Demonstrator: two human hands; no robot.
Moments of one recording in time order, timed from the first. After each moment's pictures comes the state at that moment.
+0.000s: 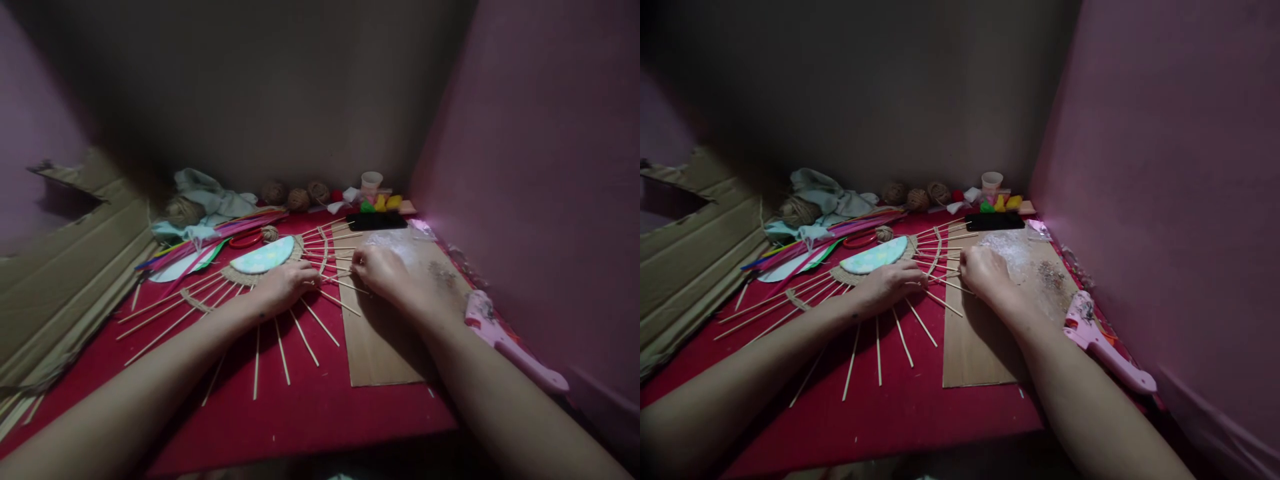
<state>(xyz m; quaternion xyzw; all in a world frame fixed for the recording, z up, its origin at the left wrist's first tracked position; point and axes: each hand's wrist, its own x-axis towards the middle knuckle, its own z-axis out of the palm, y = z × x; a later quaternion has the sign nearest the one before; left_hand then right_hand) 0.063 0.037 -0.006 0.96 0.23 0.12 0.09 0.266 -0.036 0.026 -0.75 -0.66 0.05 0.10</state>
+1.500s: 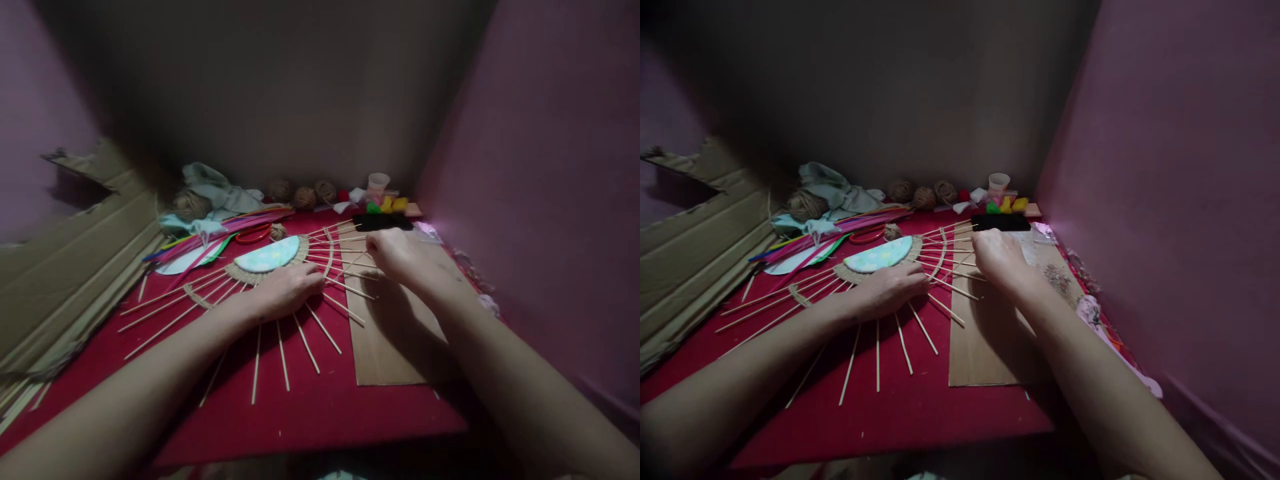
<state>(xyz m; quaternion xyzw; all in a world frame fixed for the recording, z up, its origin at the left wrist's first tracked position) 0.054 0.025 0.004 0.97 0.21 0.07 0.04 0.267 -0.036 0.067 -0.76 -0.65 -0.04 0.01</state>
